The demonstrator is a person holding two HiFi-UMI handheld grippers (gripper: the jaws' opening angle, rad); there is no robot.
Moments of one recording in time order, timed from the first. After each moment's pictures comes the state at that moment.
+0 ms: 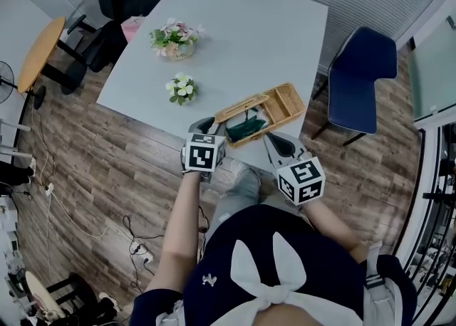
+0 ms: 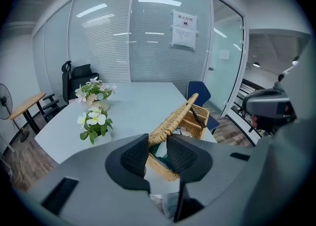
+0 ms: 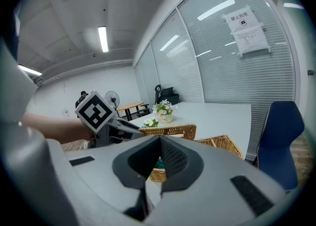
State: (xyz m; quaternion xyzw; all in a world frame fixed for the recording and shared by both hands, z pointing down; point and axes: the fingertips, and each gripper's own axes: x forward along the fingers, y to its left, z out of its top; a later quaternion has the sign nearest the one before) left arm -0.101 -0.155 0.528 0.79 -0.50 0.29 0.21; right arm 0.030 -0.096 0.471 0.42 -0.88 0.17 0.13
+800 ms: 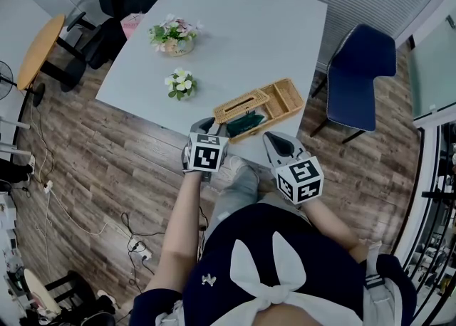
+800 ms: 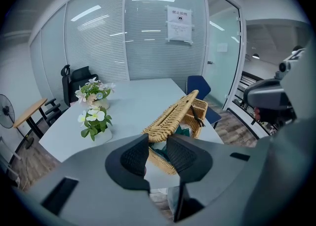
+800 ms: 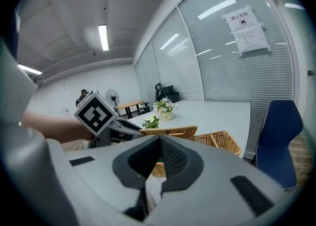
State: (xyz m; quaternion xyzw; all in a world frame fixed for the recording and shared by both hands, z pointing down) left arm -0.097 -0.142 0.541 0.78 -0.50 0.32 0.19; right arm 0.032 -0.084 0.479 0.42 -0.88 0.17 0.14
